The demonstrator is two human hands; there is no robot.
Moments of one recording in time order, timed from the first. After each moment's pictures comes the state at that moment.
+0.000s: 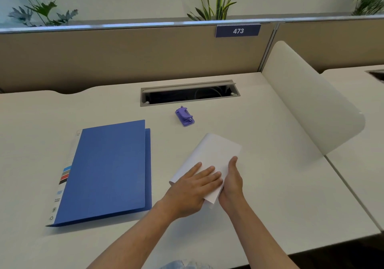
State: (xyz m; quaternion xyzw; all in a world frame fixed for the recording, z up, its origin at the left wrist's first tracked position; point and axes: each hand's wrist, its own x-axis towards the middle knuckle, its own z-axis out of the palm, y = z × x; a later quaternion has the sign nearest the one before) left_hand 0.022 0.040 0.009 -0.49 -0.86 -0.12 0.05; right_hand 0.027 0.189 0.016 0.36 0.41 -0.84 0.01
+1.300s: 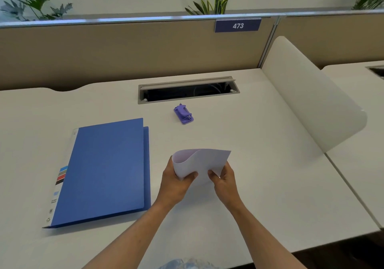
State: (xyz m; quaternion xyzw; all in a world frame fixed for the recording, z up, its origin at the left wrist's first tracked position) left_hand 0.014 0.036 0.003 0.01 -0.75 -0.66 -0.03; right_hand 0.031 0.193 -0.011 0.08 0.72 -0.69 -0.04
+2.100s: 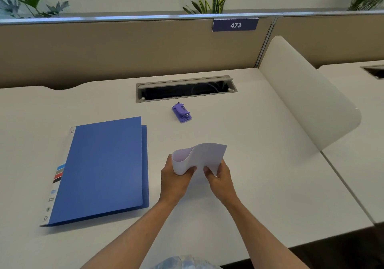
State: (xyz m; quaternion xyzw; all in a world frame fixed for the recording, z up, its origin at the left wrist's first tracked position) left_hand 0.014 0.047 -0.003 0.05 -0.77 -0.63 0.02; right_hand 0.028 0.190 -0.016 0.09 0.77 -0.63 -0.04
